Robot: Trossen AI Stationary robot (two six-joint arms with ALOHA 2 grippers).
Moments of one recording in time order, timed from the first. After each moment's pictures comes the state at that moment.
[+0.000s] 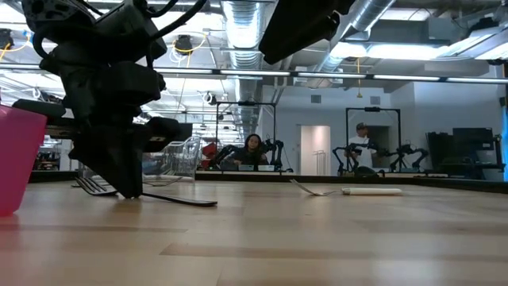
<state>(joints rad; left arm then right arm) -0.15 1.55 0.56 -0.07 0.07 0.29 0.42 1.82 1.47 -0.58 0.47 0.40</state>
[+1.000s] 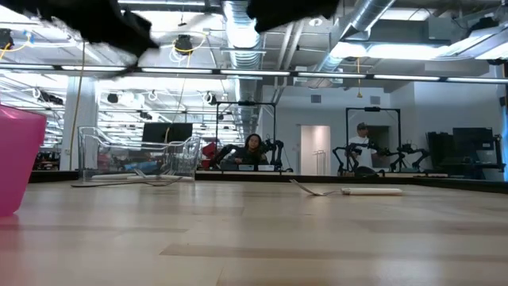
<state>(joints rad) -0.23 0.86 0.55 -0.17 -0.23 0.14 0.49 1.82 1.47 -0.48 0.58 0.39</state>
